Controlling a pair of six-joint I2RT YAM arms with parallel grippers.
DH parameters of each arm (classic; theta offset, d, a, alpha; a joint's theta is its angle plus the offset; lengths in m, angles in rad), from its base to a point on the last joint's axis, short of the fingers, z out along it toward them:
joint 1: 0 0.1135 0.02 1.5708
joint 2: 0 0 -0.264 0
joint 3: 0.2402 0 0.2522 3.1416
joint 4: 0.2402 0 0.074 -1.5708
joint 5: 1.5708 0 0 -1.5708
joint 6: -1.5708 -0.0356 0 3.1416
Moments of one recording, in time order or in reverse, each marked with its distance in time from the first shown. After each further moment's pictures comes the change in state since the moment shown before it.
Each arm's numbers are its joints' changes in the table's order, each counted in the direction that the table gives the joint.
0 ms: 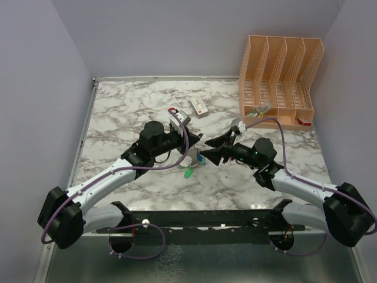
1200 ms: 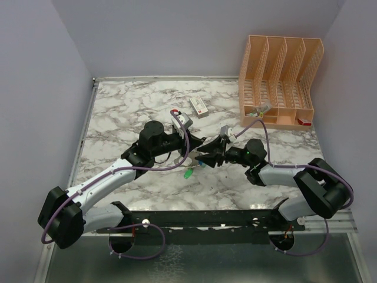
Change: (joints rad) left arm 0.000 -0.003 0.009 0.003 0.122 -0.029; right arm 0.000 -0.305 -0.021 -0.367 -0.192 0.140
